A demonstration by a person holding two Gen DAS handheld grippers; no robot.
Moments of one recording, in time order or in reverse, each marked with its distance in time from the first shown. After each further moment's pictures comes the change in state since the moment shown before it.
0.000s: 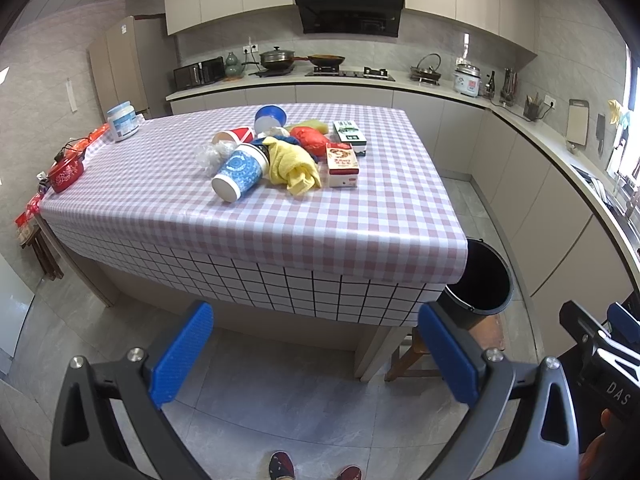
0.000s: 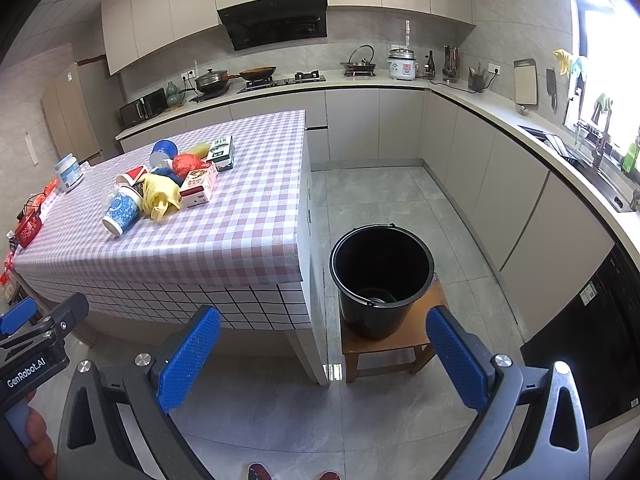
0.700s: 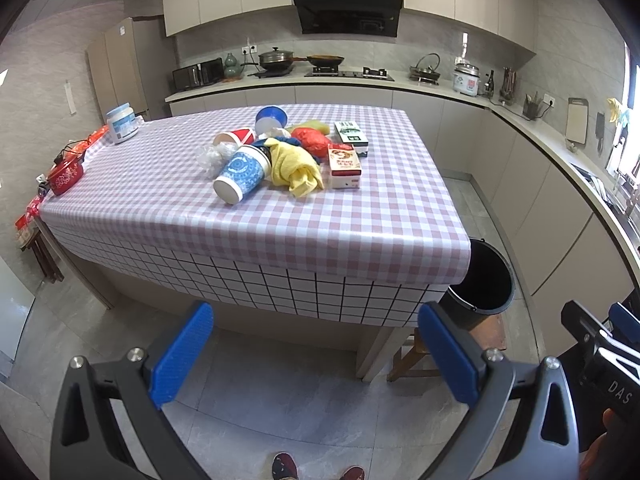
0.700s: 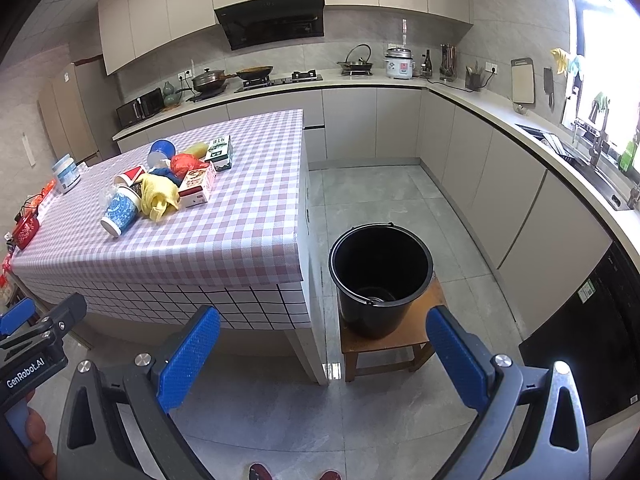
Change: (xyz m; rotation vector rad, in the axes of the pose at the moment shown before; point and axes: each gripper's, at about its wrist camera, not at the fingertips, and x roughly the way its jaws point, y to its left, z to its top) left arm 0.000 0.005 0.001 0.006 -0.001 -0.003; right arm 0.000 0.003 -0.001 0.008 0.005 -0.012
